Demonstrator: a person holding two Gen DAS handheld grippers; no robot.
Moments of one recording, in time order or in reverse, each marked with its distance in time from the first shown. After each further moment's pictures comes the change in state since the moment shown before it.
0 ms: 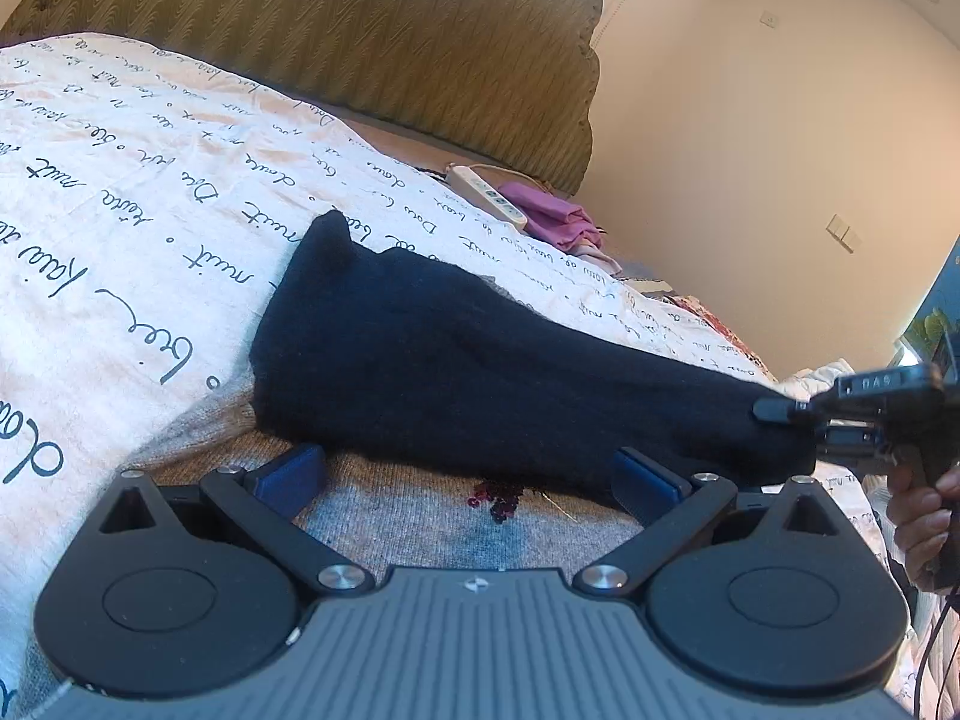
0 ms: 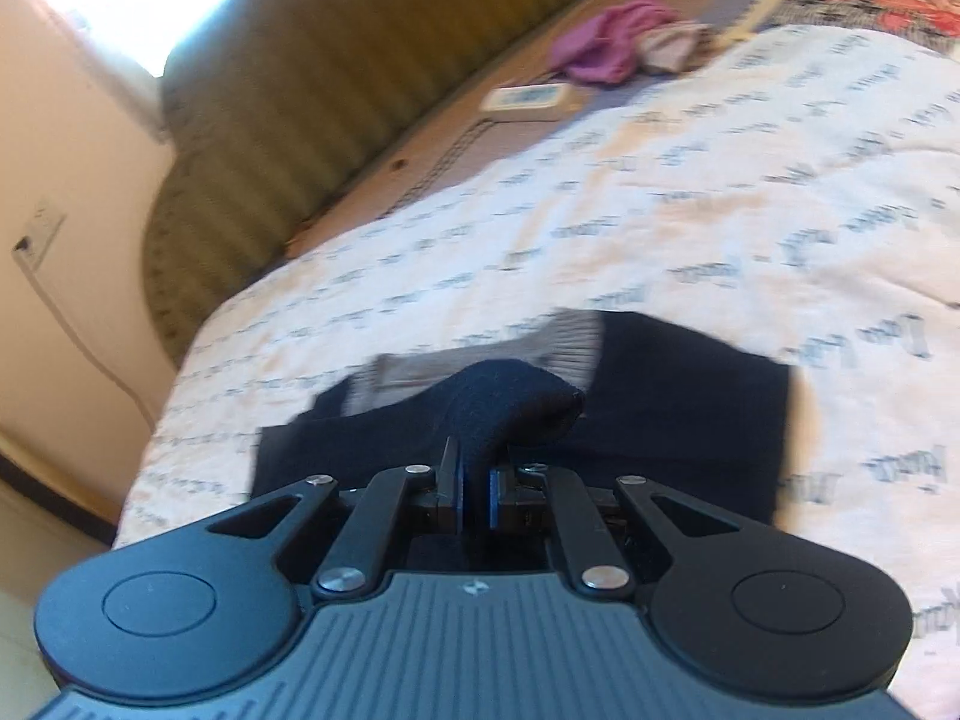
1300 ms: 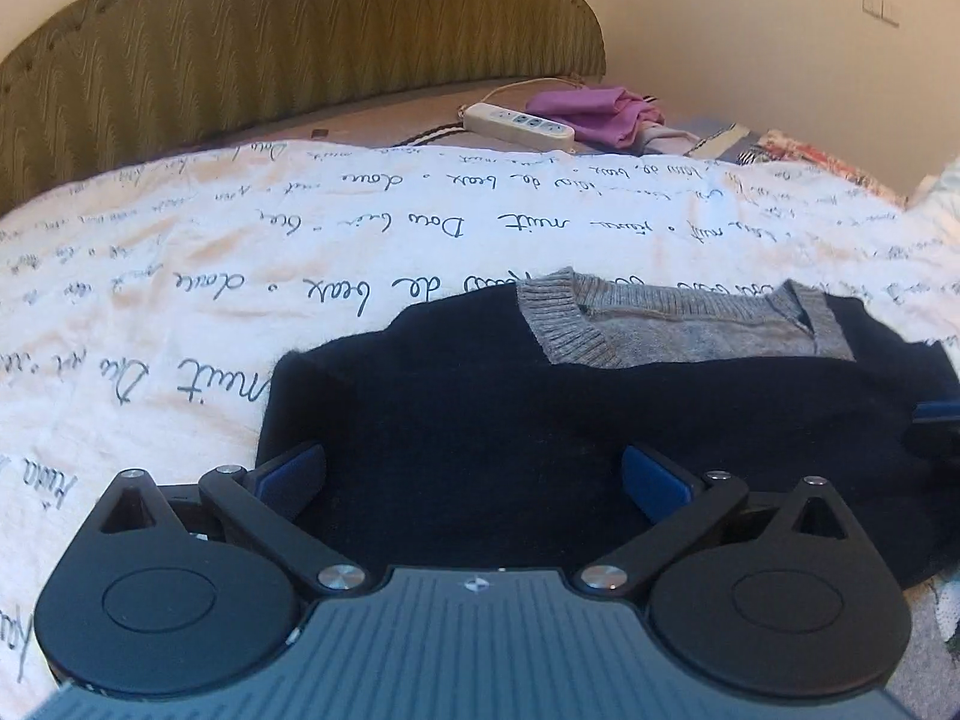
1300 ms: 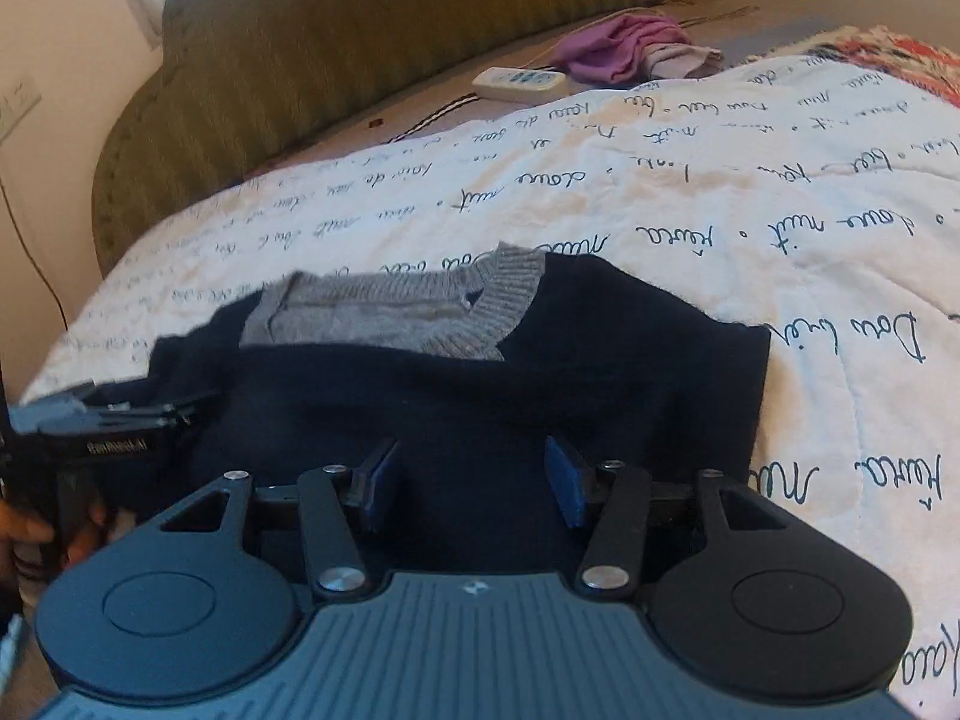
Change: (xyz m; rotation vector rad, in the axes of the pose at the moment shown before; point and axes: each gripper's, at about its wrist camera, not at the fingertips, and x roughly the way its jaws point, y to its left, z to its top) left arm 0.114 -0.016 0.054 0.399 0.158 0.254; right arm 0.044 -0.002 -0.046 -0.263 -0.028 -0.116
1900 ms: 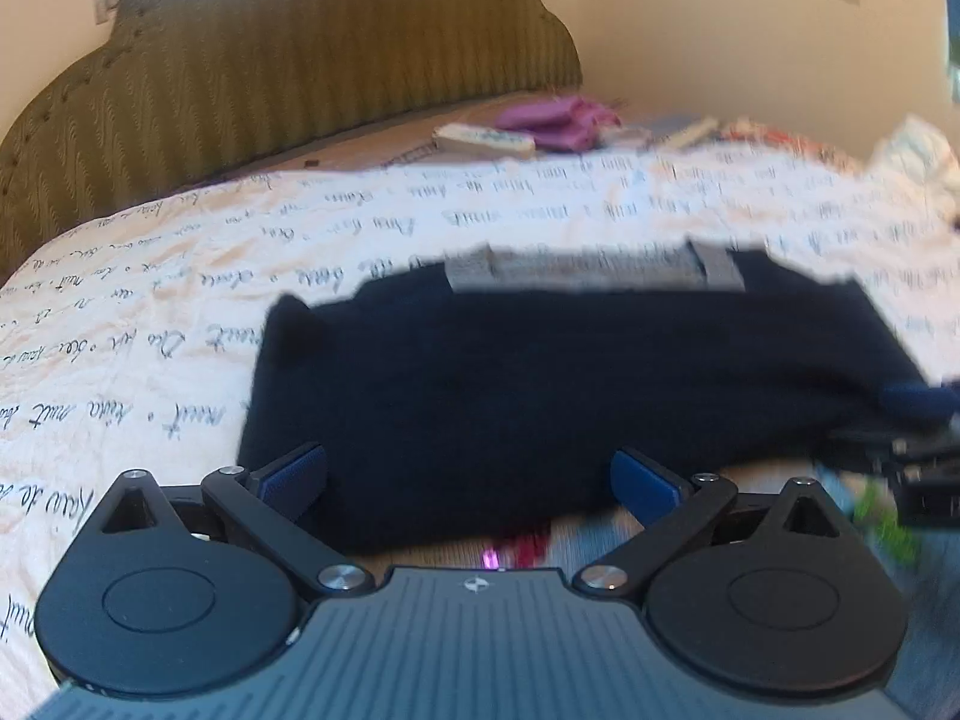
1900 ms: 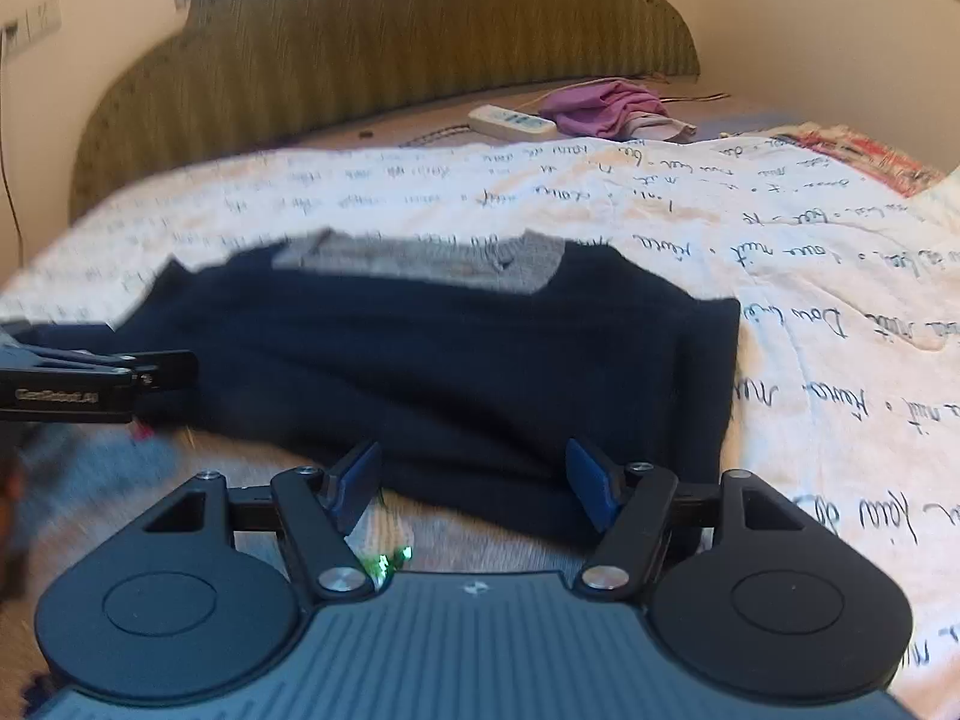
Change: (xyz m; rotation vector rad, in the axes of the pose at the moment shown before) left arm -0.074 -0.053 -0.045 0.115 -0.020 0.054; right arm -0.033 0.071 -0.066 -0.136 -0.088 -0.235
